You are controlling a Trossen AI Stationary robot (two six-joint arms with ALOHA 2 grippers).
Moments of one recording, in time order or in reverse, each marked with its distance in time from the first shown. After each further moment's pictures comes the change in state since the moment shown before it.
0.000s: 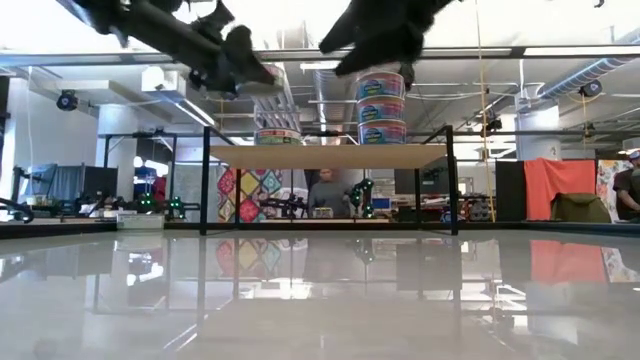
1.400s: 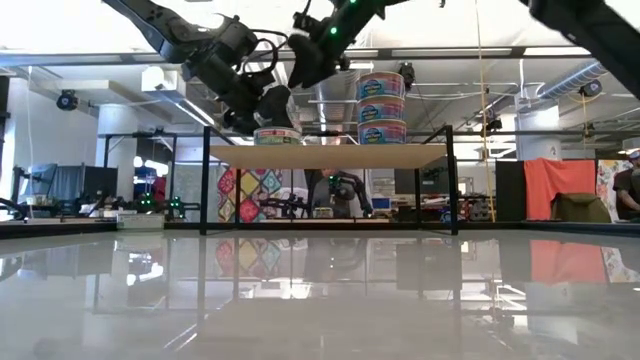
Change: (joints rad) left arm 0.319 0.435 0.344 -0.190 0.222 -0.041; right arm -0.705 0.476 1.089 -0.535 -0.263 -0.517
